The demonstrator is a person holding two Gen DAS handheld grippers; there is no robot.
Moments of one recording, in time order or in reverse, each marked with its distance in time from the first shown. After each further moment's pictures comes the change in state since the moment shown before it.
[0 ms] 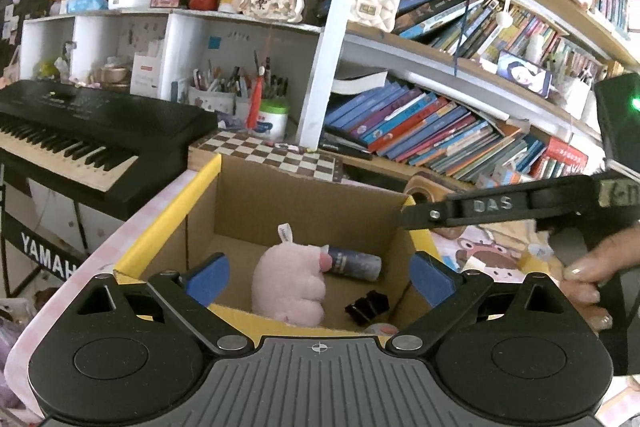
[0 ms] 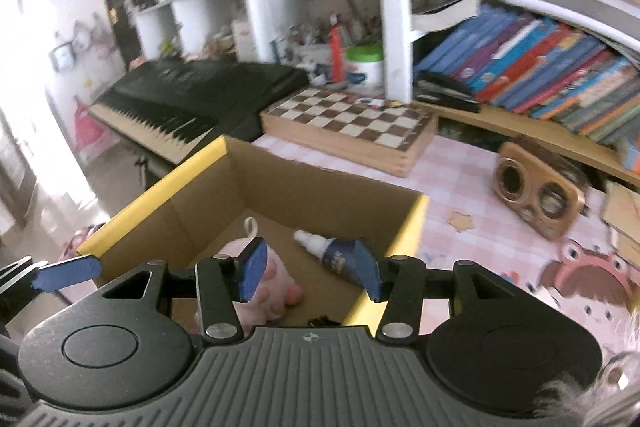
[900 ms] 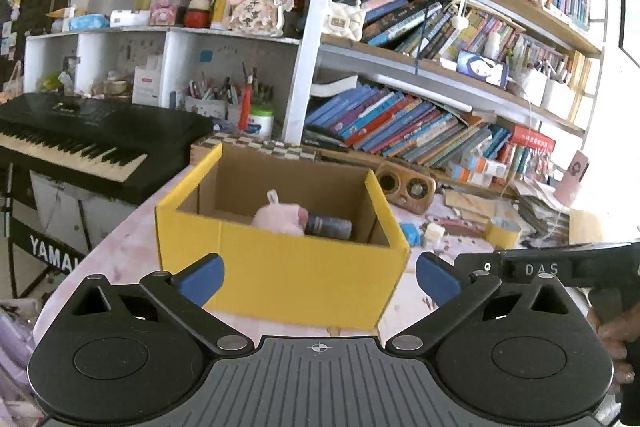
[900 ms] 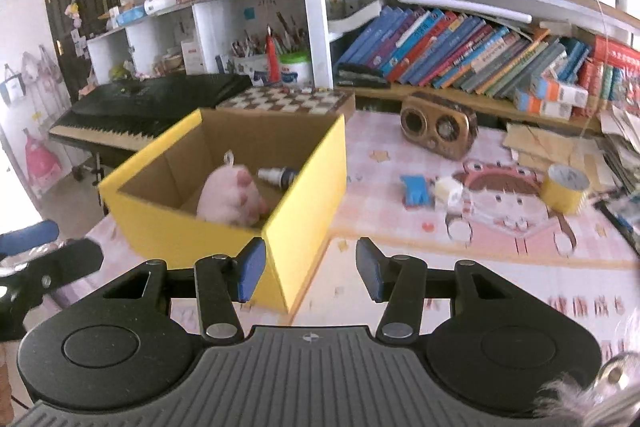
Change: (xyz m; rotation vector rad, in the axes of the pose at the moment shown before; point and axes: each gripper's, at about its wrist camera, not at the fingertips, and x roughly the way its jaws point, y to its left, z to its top) left arm -0.093 -0.018 -0.043 0.049 -0.016 -0.030; right arm -0.119 0.036 -0.113 0.105 -0.068 -0.192
